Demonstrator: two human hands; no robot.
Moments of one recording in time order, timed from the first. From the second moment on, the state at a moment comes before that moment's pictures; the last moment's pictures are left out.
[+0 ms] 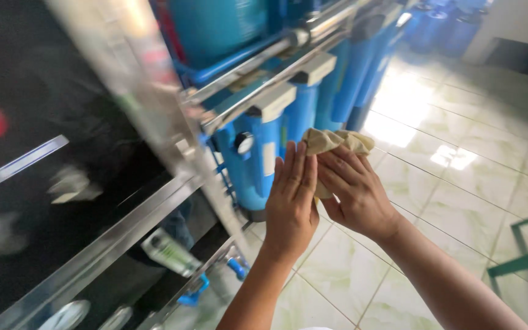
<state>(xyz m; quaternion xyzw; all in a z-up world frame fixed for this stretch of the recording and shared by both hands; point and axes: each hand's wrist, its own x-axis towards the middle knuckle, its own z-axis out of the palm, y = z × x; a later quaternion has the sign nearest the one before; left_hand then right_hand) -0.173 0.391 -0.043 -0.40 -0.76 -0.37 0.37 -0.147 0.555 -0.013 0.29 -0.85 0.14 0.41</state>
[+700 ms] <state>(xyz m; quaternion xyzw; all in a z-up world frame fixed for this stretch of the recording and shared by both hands) -0.257 0.681 -0.016 -0.61 -0.60 -0.49 0.19 -0.148 0.777 -0.016 -0.08 -0.86 0.13 0.48</state>
